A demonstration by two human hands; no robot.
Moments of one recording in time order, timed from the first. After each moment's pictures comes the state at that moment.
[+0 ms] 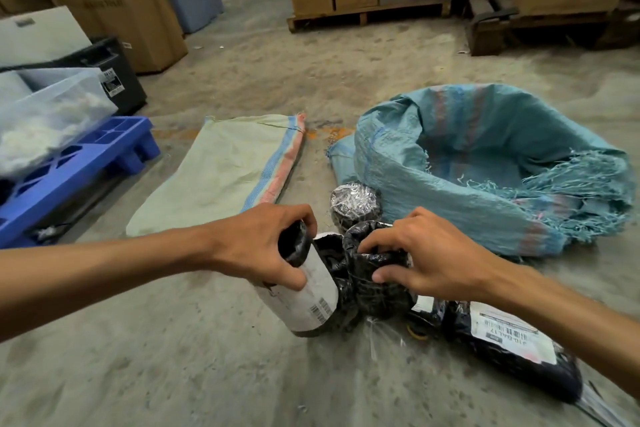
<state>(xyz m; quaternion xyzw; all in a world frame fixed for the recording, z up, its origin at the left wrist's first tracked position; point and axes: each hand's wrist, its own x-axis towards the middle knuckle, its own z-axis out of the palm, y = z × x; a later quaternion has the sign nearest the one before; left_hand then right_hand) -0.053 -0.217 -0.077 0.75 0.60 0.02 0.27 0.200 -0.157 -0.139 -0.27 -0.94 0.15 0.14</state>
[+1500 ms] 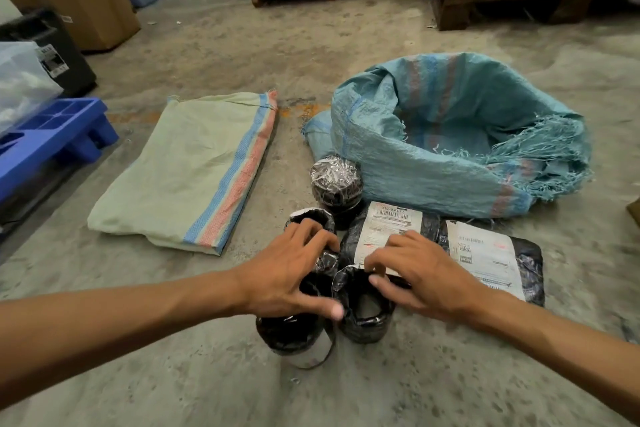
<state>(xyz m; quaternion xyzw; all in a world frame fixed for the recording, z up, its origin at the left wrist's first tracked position) -0.038 -0.233 -0.183 0.86 0.49 0.01 0.16 0.217 -0.190 -0.234 -0.24 -0.94 0.06 0.24</state>
